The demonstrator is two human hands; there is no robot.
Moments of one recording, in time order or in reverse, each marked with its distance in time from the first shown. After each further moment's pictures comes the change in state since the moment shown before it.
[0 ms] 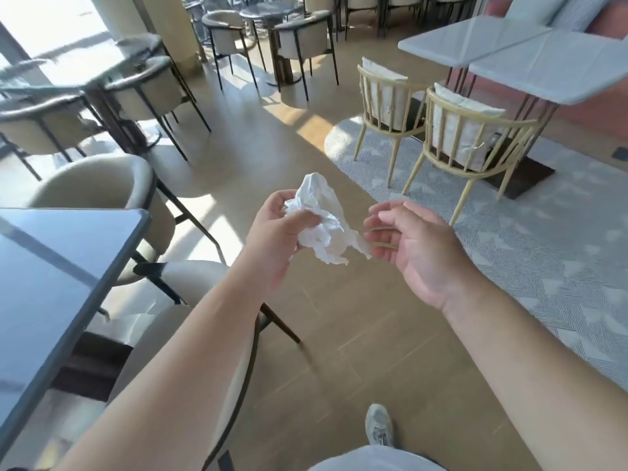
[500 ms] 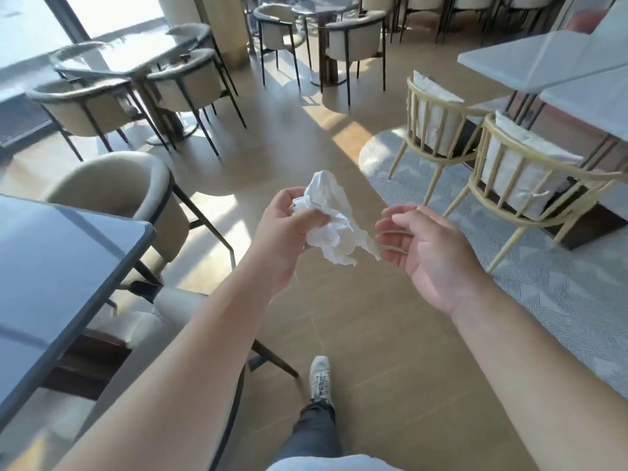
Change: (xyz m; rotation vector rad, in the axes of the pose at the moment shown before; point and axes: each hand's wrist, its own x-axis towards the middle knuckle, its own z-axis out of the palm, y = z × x) left_hand 0.184 0.029 0.010 -0.052 0.163 0.049; right_hand 0.213 -0.032 -0.012 0.012 -0.100 0.076
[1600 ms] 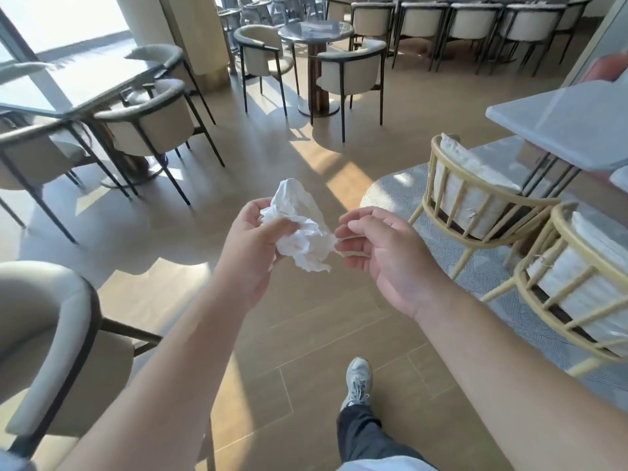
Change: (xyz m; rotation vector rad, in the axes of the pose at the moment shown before) left_hand 0.573 0.087 -0.080 -0.048 0.030 0.011; right_hand 0.578 -0.059 0.121 -0.113 -0.072 -0.008
